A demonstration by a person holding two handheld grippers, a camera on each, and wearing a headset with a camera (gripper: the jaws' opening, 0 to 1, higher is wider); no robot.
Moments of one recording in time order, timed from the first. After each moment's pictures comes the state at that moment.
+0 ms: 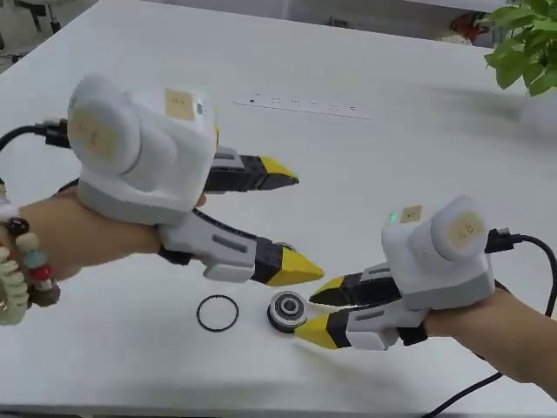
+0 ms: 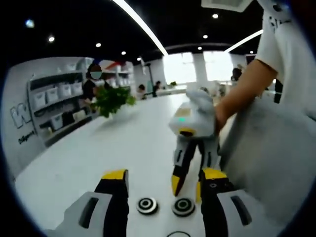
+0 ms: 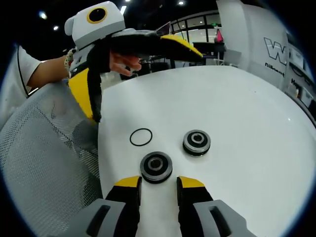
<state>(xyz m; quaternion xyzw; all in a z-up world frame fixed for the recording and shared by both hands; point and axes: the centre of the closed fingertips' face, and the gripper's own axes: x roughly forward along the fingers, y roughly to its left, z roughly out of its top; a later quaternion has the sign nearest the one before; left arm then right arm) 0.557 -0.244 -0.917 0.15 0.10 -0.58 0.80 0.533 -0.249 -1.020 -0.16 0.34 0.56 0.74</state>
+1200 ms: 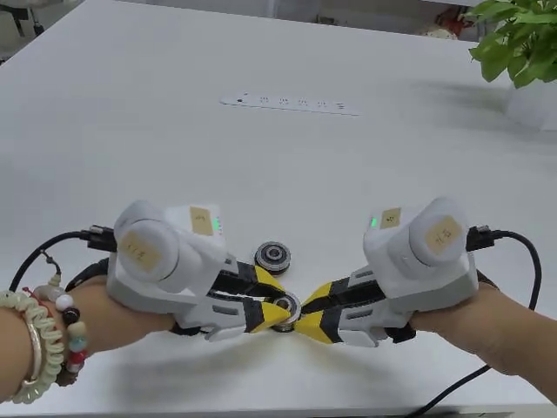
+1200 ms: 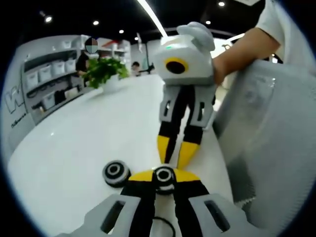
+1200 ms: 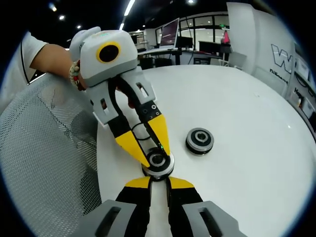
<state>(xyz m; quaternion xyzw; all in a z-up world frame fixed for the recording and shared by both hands) 0.542 -0.246 -1.003 0.18 0.19 -0.59 0.77 0.530 -0.250 -1.026 -0.20 0.33 0.57 0.73</state>
